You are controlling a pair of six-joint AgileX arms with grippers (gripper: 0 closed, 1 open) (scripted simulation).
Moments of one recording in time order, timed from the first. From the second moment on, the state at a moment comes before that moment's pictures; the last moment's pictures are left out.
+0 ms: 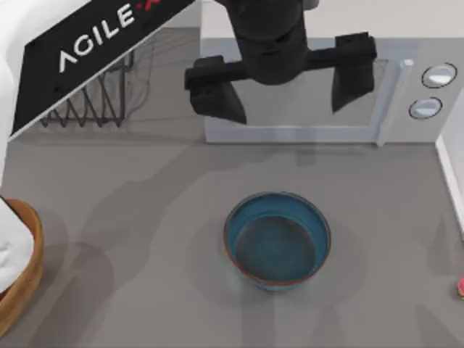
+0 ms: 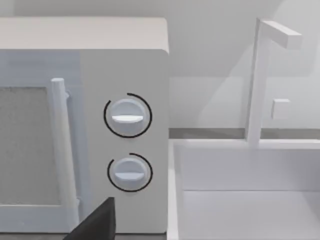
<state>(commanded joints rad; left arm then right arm) -0.79 2.12 2.22 -1.38 0.01 -0.75 0.00 0.00 0.00 0.00 0.00 0.00</state>
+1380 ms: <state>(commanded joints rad) -0.95 2.56 2.53 -1.53 0.01 -0.91 0.00 0.00 0.00 0.00 0.00 0.00</state>
